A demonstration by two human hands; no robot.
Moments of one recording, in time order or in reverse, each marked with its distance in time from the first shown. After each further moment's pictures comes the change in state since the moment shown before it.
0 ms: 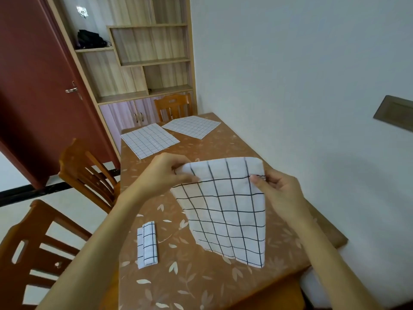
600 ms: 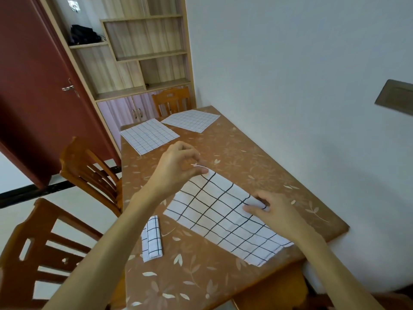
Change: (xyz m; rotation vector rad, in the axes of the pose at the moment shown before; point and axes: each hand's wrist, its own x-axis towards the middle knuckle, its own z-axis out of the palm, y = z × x) left_hand -0.002 0.008 0.025 0.073 0.142 0.072; right_hand -0.034 0.040 0.004 -0.357 -0.313 0.072
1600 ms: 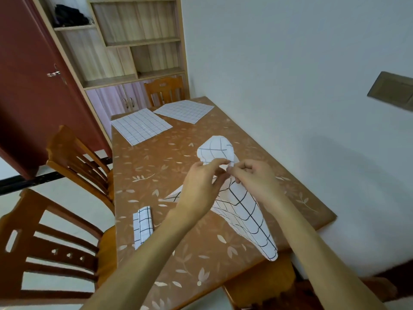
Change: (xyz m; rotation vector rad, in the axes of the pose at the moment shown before) left_hand -0.029 0.034 0.087 0.012 0.160 0.086; right_hand 0.027 -0.063 0.002 0.257 0.207 0.220
